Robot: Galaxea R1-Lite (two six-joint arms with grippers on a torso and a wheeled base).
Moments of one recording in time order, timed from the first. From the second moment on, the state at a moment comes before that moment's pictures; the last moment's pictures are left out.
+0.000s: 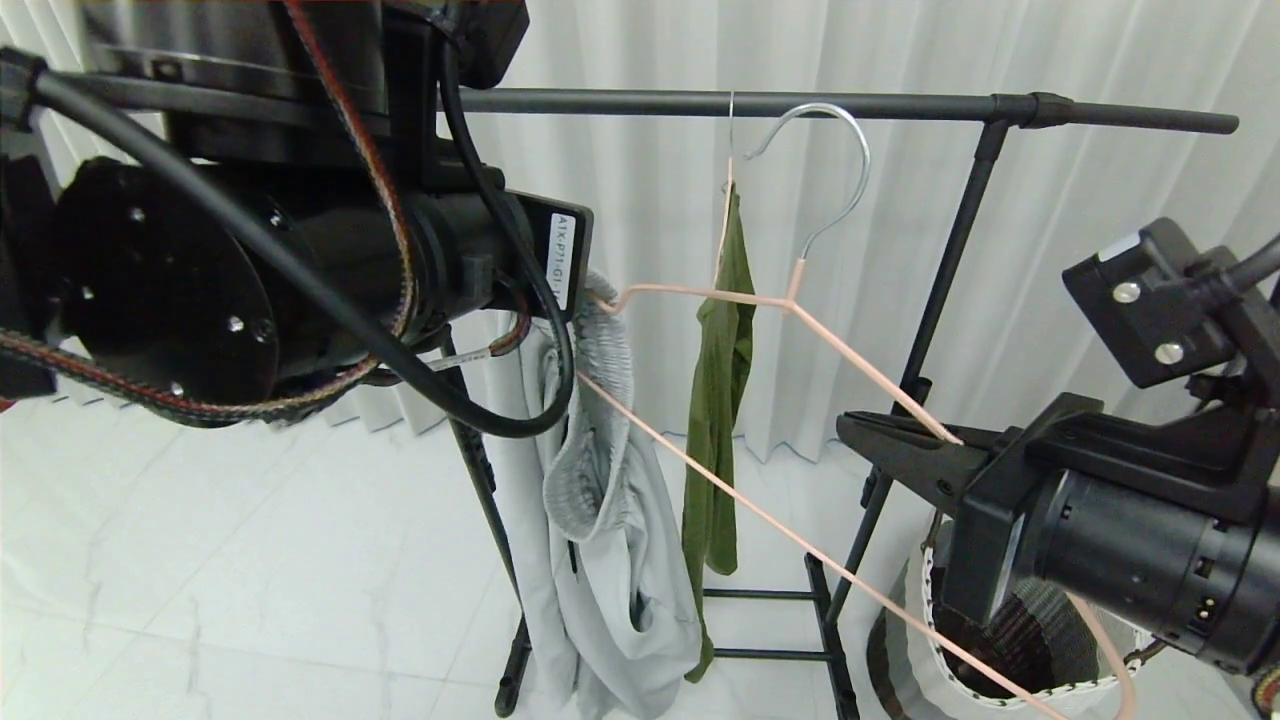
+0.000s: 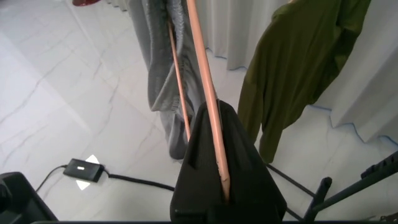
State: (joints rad) left arm -0.83 1.56 -1.39 0.05 0.64 0.10; right arm 1.09 1.35 -0.79 -0.44 -0.30 0.13
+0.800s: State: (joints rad) left arm -1.00 1.53 -1.40 0.05 0.64 0.06; right arm 1.09 1.51 -0.81 -0.62 -0.29 0.12
